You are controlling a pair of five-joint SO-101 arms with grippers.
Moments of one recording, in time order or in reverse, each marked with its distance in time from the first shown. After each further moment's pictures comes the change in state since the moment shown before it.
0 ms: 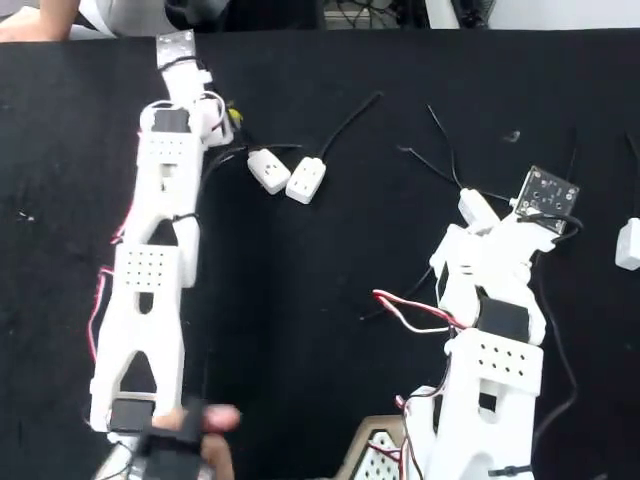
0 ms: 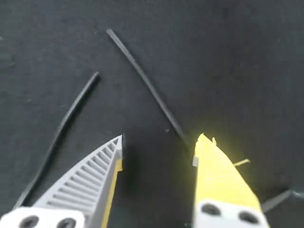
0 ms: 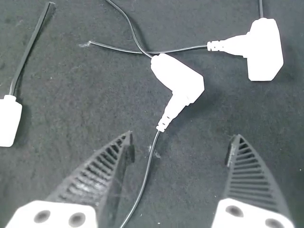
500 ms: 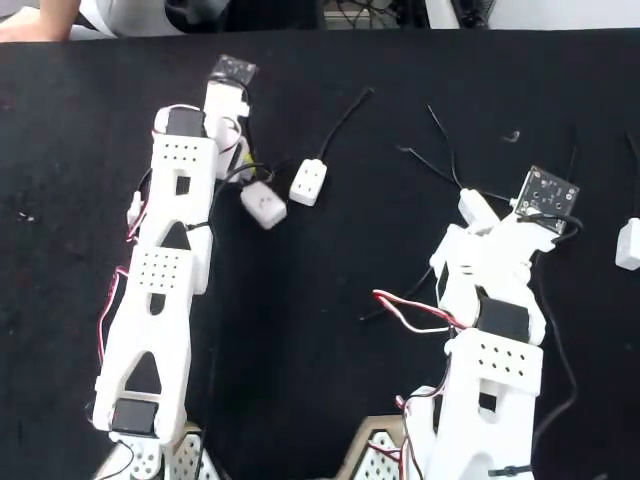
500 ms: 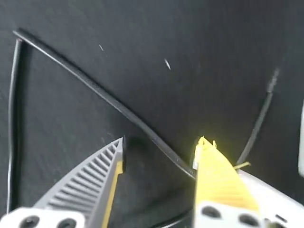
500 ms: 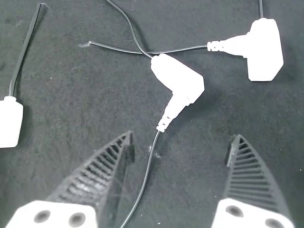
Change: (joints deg) left arm 2.9 4.1 -12.9 28.9 -27.7; right arm 0.0 0.0 0.0 0.0 0.0
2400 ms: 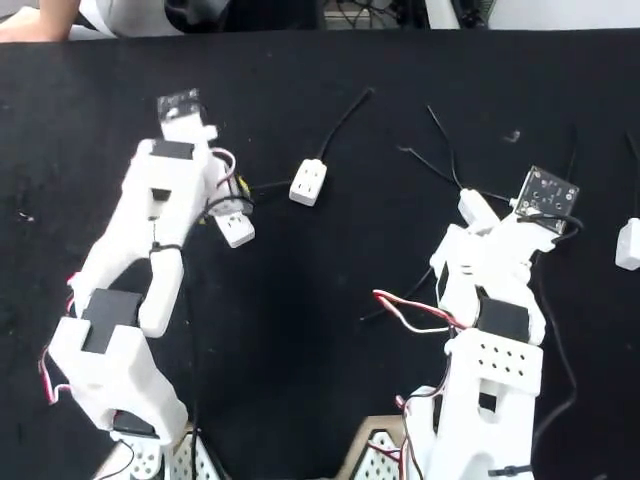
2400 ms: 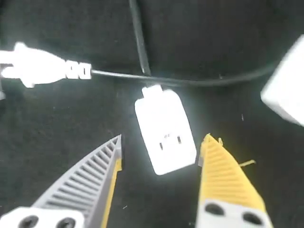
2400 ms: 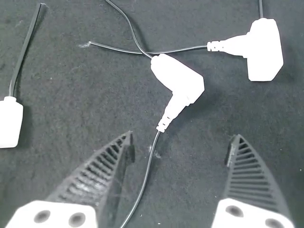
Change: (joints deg) left arm 1.8 -67.3 103.6 -32.2 40.7; right arm 0.0 0.0 0.0 -0.1 0.0
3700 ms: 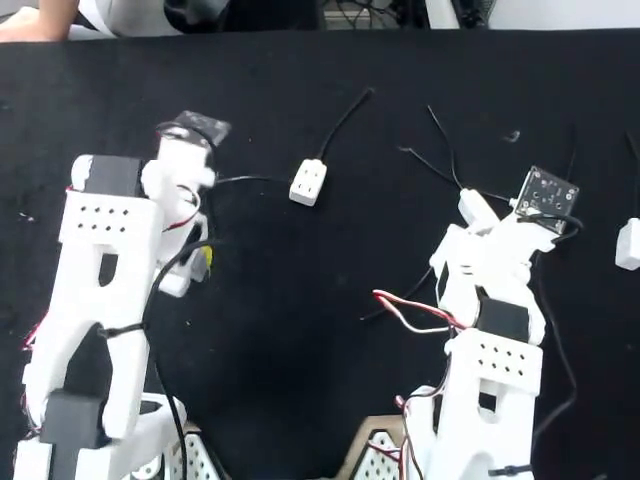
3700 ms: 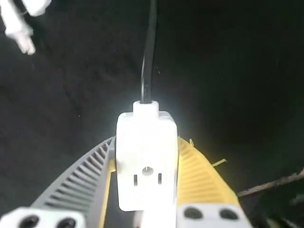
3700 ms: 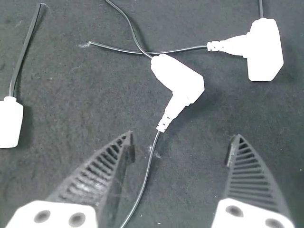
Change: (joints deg) left arm -2.7 -30.5 1.8 38.2 -47.4; right arm 0.0 0.0 0.0 0.0 0.0
